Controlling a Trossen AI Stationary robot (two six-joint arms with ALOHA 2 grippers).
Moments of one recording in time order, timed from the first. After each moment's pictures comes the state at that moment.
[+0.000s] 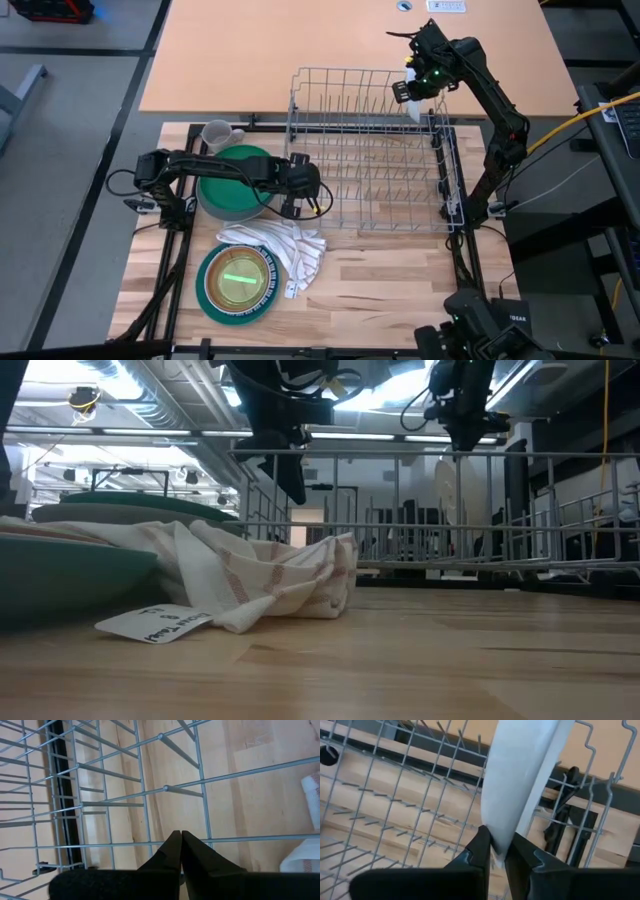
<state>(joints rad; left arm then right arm) 0.07 1.75 1.40 -0.75 -0.34 0.40 -1.01 1.73 2.03 -1.52 0.06 0.26</state>
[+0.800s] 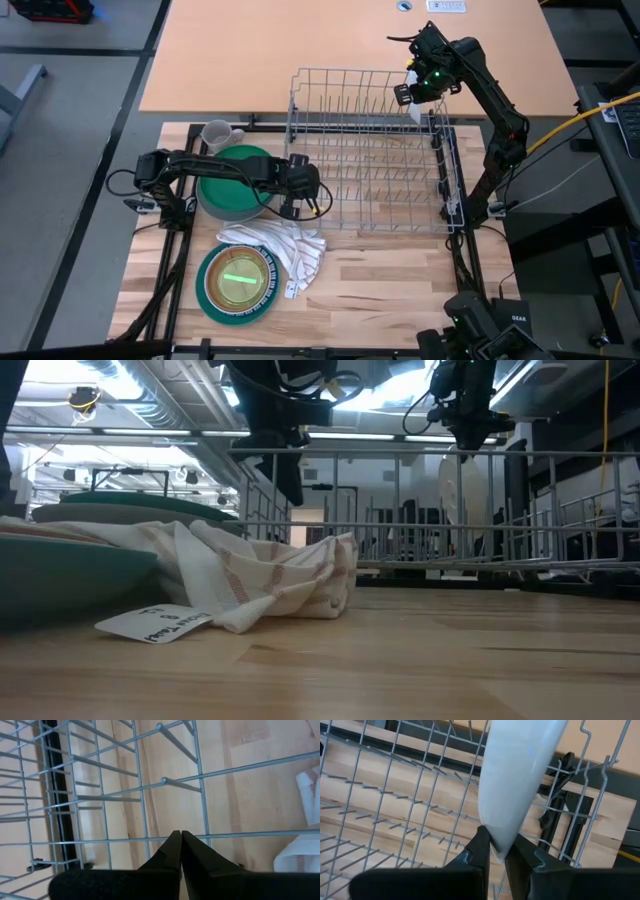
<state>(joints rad) 0.07 1.75 1.39 -0.79 -0.34 0.38 -1.01 1.73 2.03 -1.57 0.08 0.29</state>
